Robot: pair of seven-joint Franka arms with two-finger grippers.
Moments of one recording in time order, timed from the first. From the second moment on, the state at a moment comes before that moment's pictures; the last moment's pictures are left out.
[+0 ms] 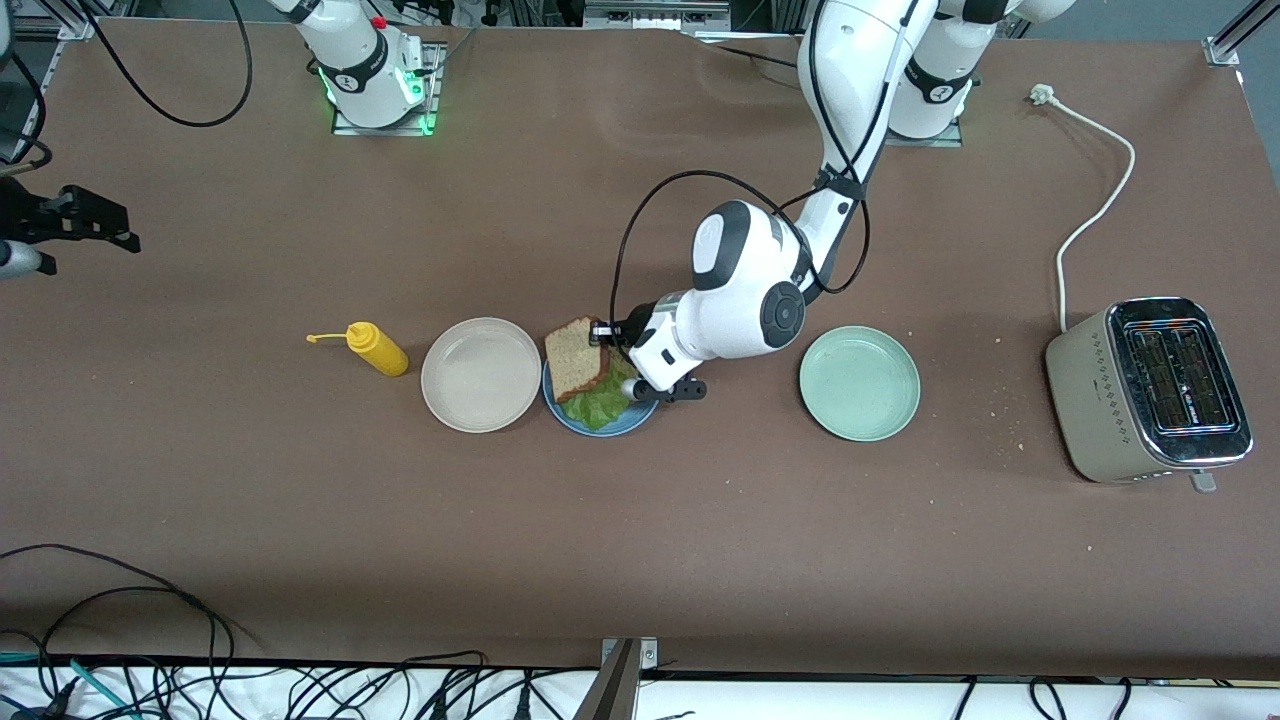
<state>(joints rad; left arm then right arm) -0.78 0.78 0.19 -1.38 -1.04 2.17 -0.18 -0.03 0.04 -0.13 -1.66 0.02 1.63 -0.44</state>
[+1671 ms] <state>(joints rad) -0.36 0.46 0.31 -1.58 -0.86 1.97 -0.15 -0.02 0.03 -0.08 -1.60 -0.01 1.52 -0.04</state>
